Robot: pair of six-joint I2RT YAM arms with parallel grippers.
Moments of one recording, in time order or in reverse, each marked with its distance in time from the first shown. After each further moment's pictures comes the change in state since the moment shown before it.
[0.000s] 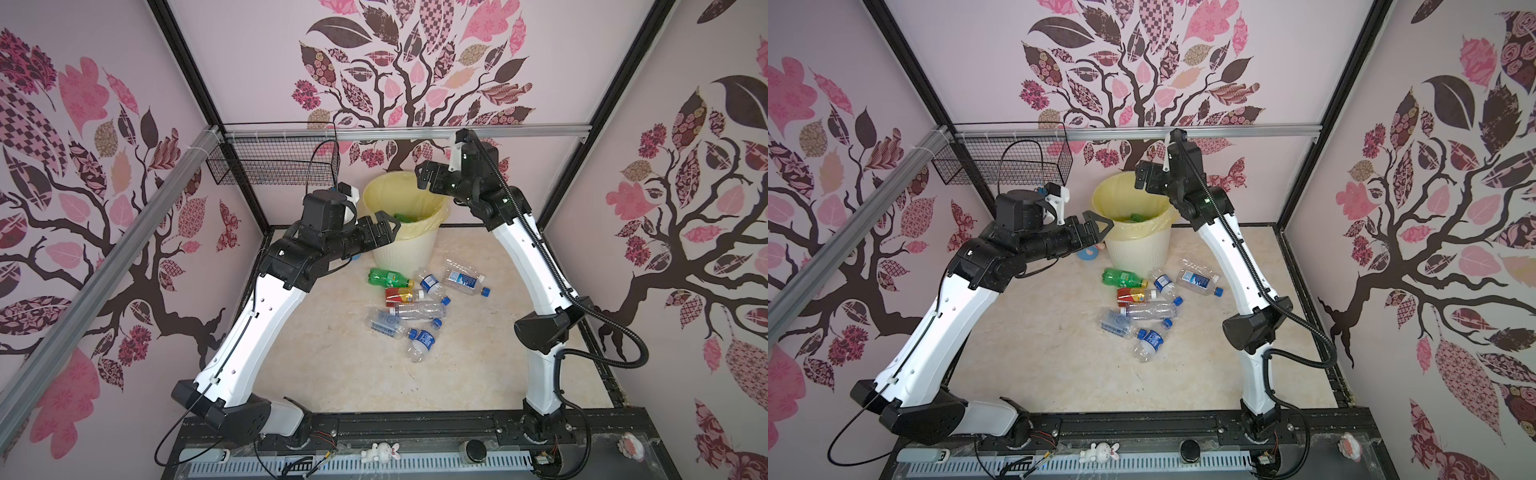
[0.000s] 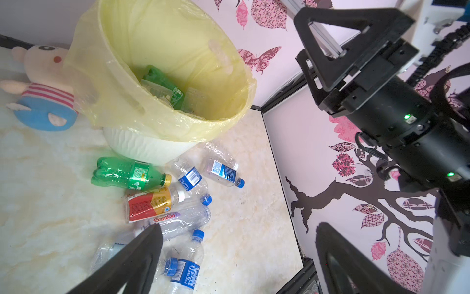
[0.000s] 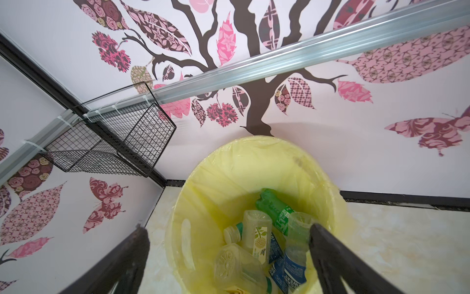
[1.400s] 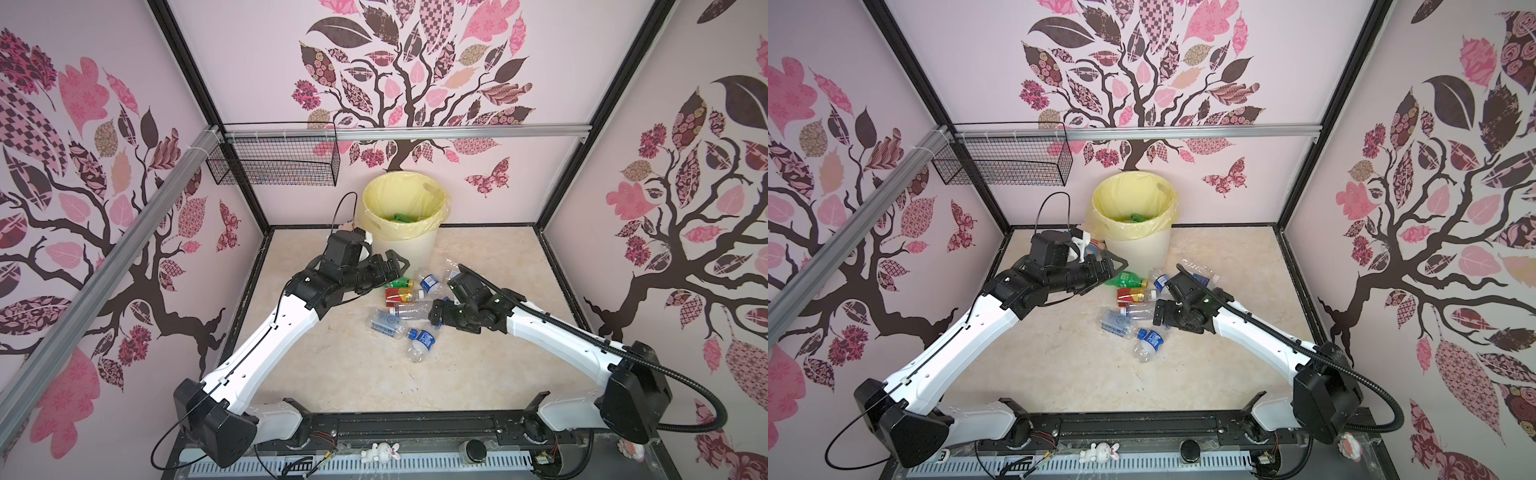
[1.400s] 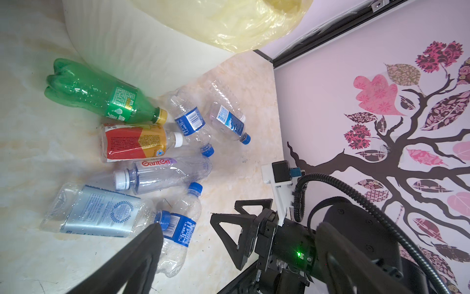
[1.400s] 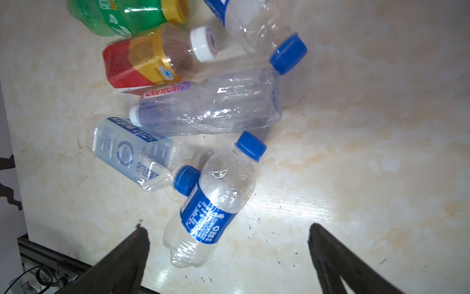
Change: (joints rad) left arm -0.065 -0.117 -0.475 0.223 0.088 -0.157; right arm 0.184 -0.638 -1.515 0.073 -0.119 0.412
